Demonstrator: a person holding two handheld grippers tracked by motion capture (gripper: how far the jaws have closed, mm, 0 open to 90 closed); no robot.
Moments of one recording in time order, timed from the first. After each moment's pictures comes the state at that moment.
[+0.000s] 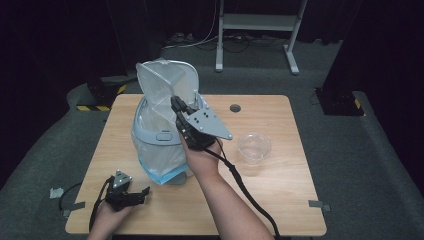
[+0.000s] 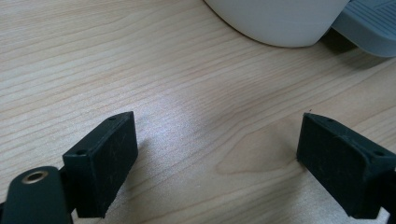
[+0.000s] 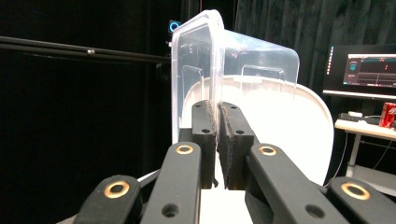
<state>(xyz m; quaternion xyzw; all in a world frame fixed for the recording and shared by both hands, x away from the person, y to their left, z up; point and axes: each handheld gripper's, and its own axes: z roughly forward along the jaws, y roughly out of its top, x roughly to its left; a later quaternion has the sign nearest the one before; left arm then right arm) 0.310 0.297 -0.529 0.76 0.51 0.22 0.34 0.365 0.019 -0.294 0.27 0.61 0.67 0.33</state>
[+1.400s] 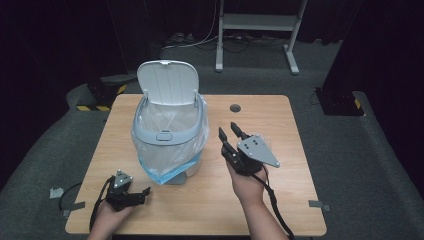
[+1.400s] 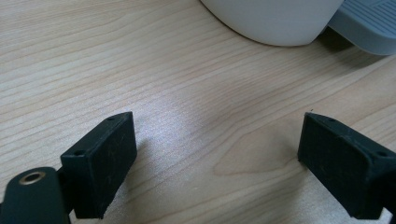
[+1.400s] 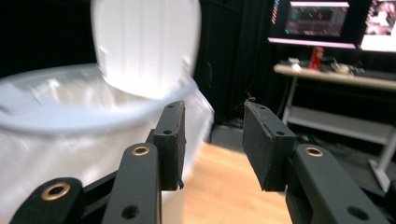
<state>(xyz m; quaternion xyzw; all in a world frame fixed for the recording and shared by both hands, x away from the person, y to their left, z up) 0.310 0.296 -0.529 0.77 0.50 0.22 0.33 0.339 -0.090 -0.355 0.36 0.64 0.57 0.36</state>
